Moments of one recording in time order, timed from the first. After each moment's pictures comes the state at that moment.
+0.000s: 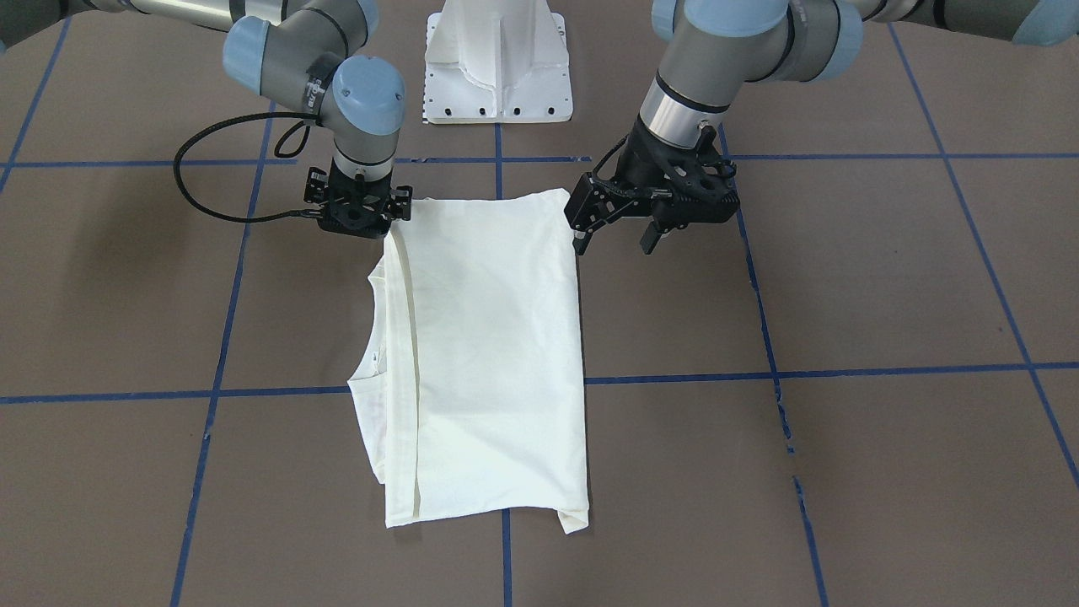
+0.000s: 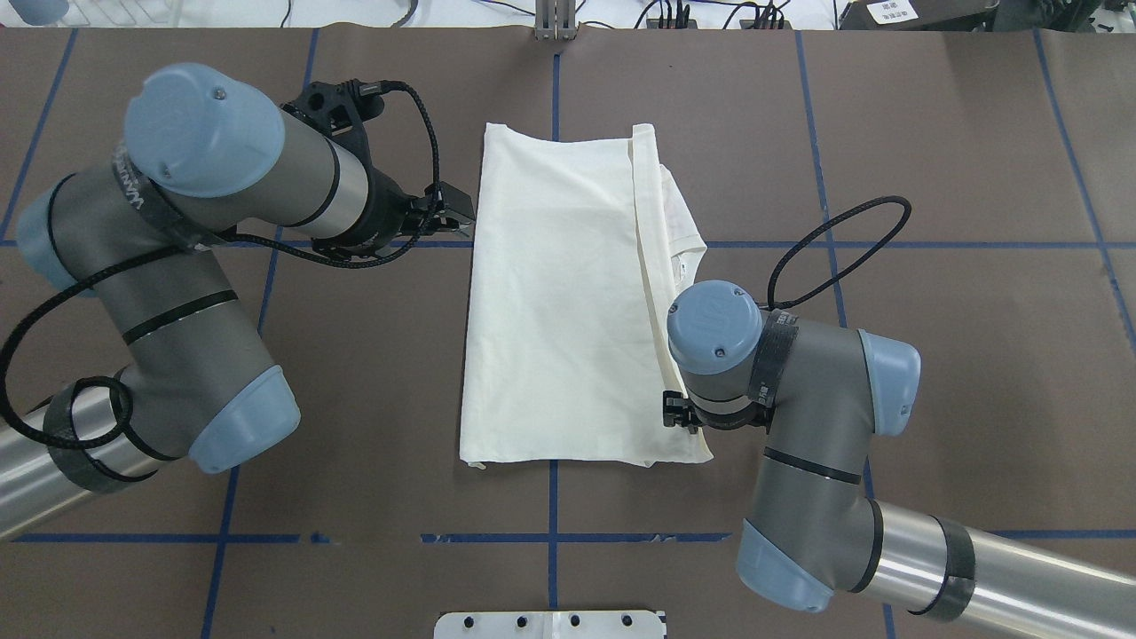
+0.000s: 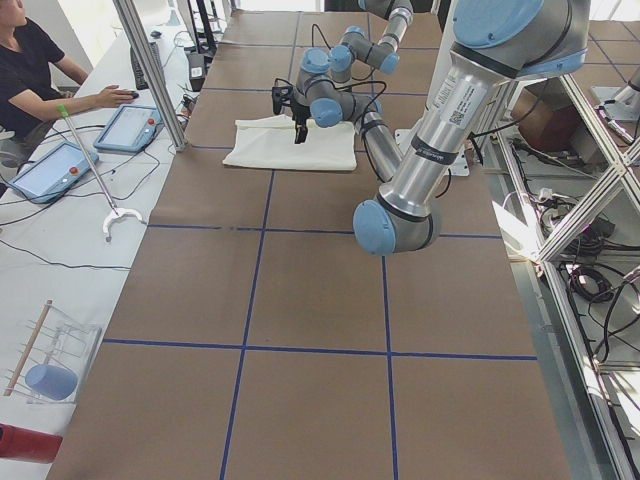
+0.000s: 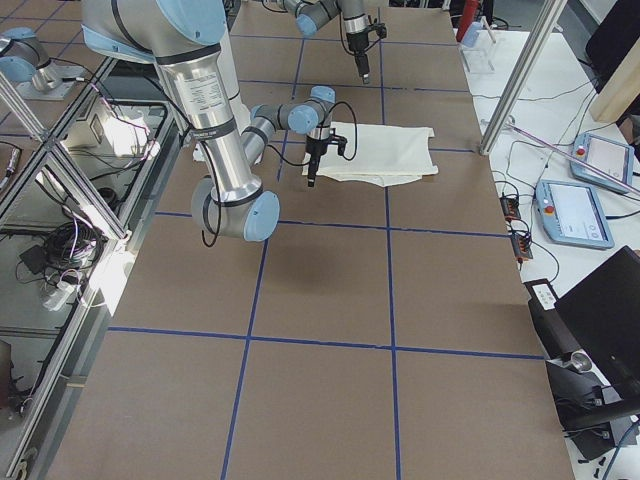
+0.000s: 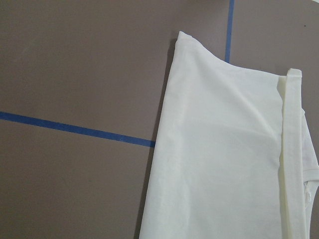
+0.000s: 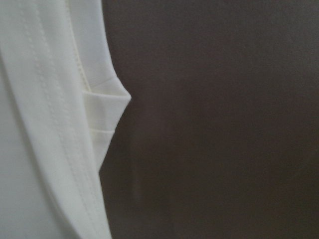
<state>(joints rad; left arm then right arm) -0.68 -2.14 -1.86 -1.75 -1.90 -1.38 0.43 -1.08 1.79 -1.87 1.85 1.24</state>
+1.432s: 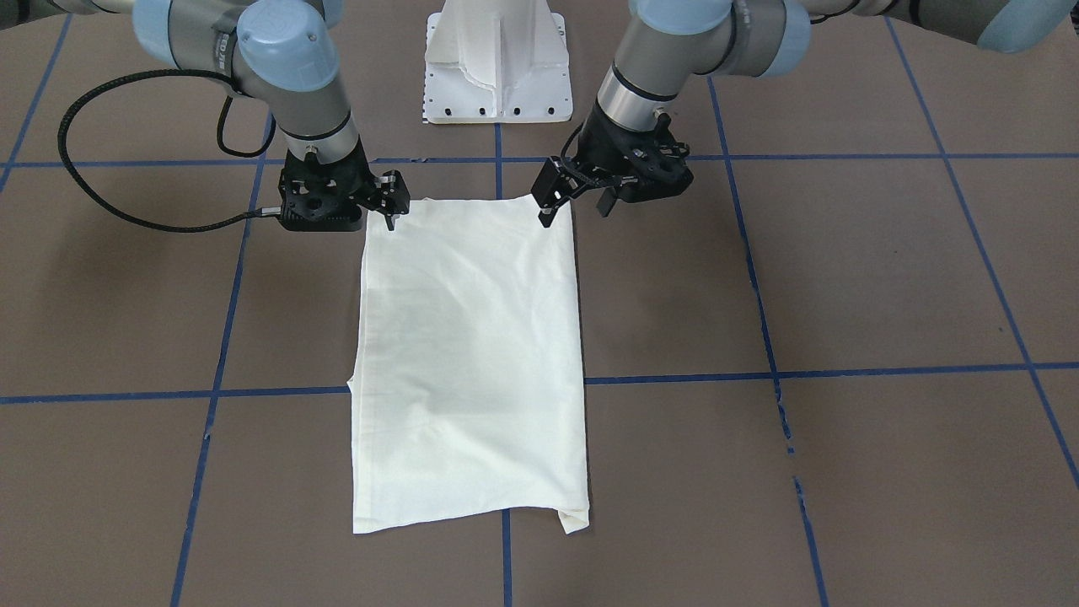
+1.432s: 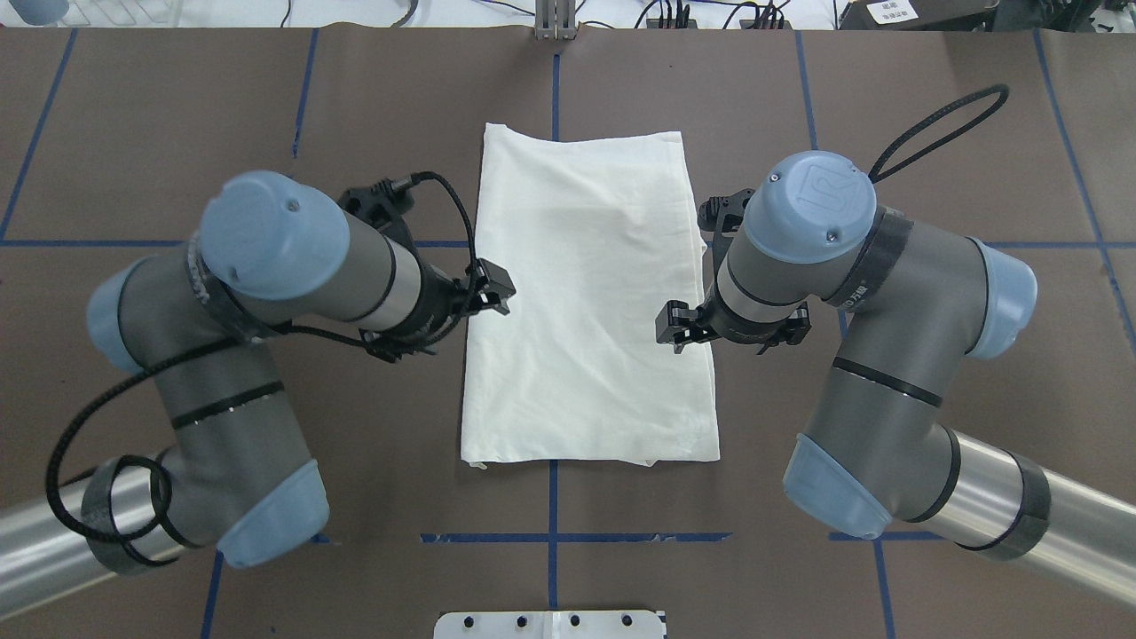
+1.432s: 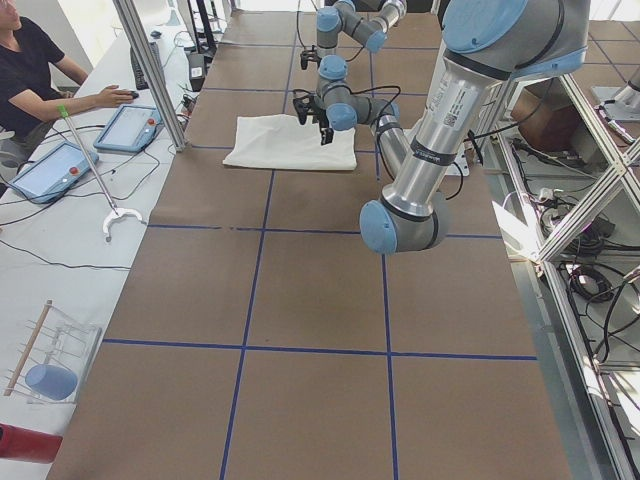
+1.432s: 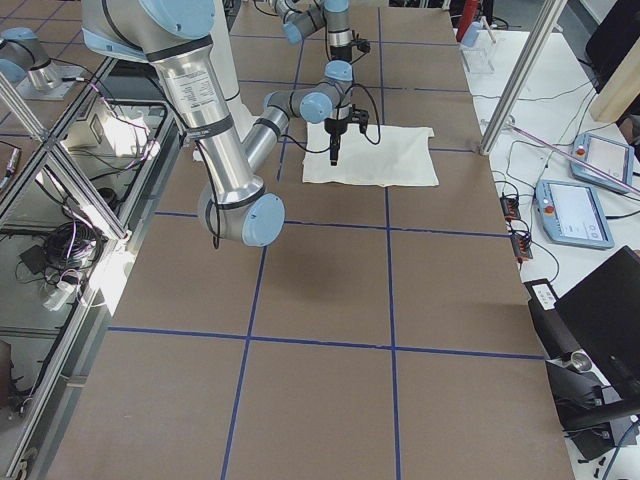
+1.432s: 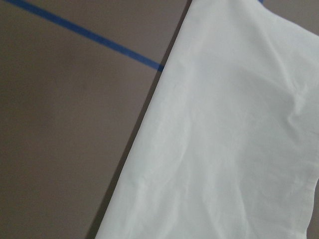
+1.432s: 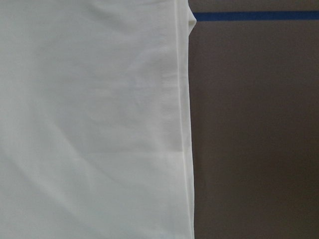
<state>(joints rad) -0.50 -2.13 -1.87 -1.76 -1.87 -1.77 0.59 -1.08 1.93 -1.74 1.97 1.16</state>
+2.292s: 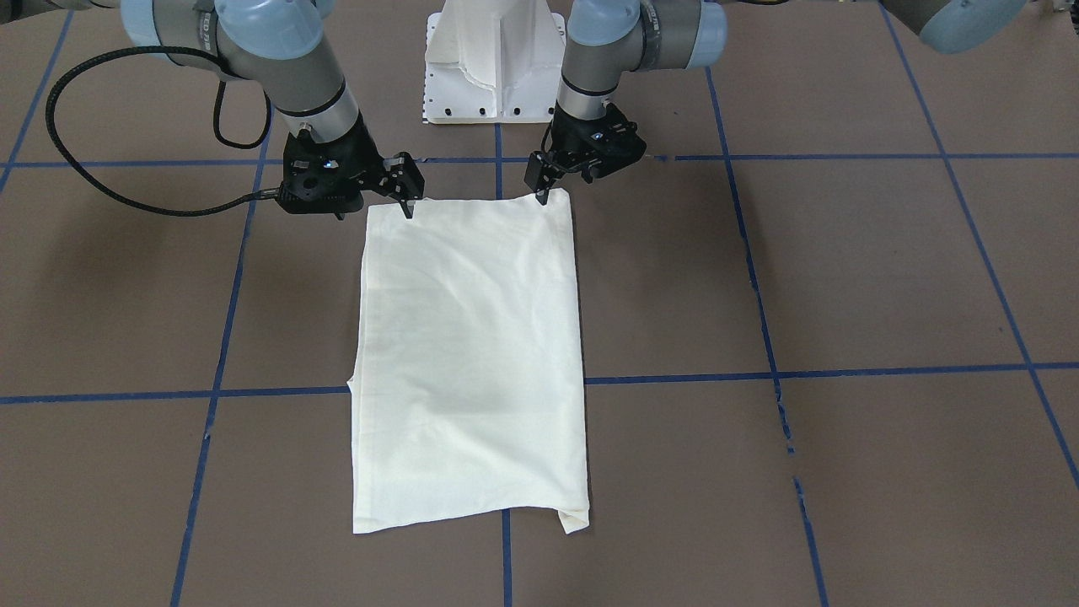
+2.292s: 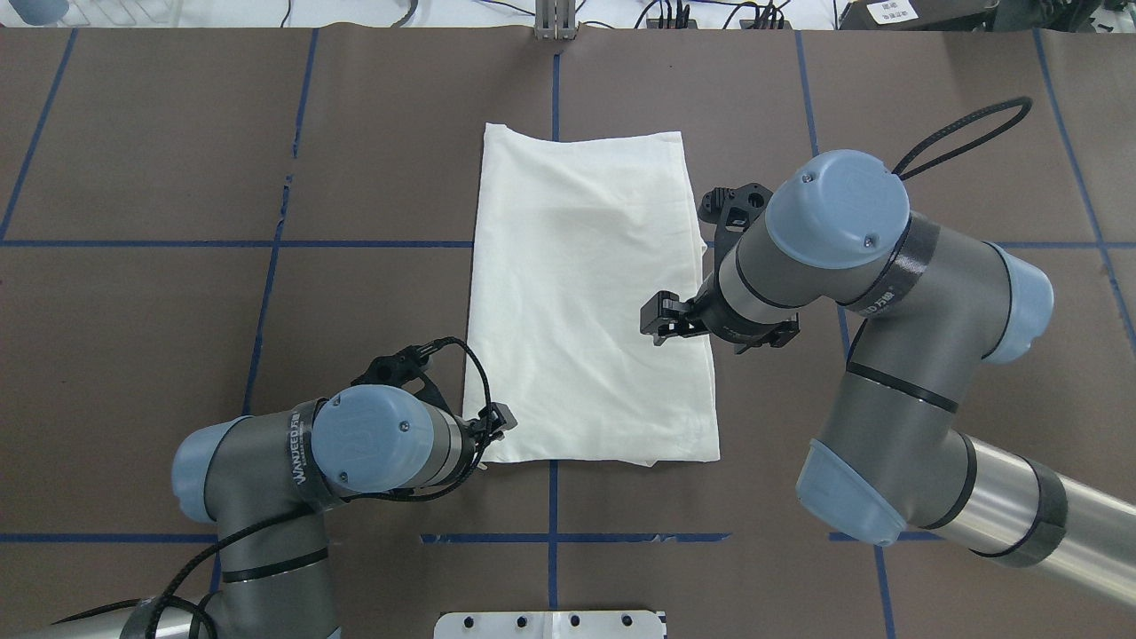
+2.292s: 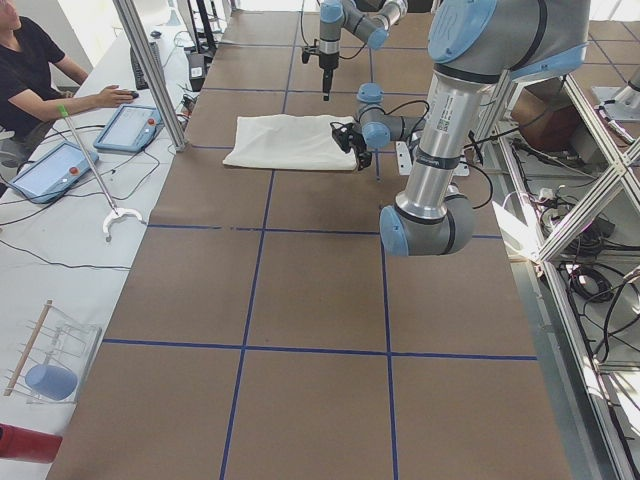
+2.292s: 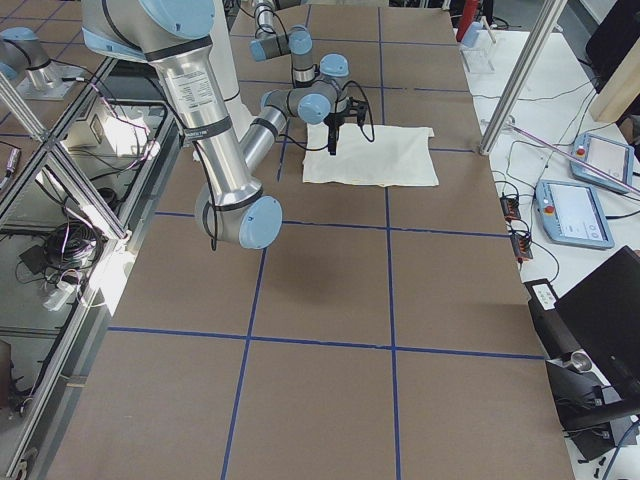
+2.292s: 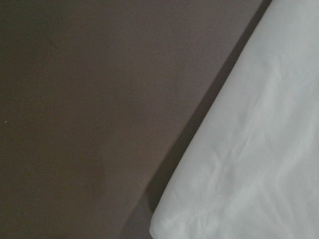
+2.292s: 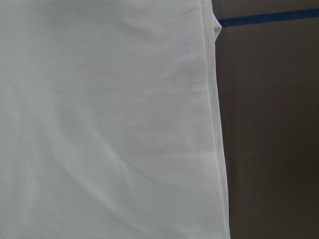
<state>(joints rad) -0.29 -2.07 -1.83 -1.70 -1.66 -1.94 0.59 -1.10 1.95 -1.61 1.98 1.25</state>
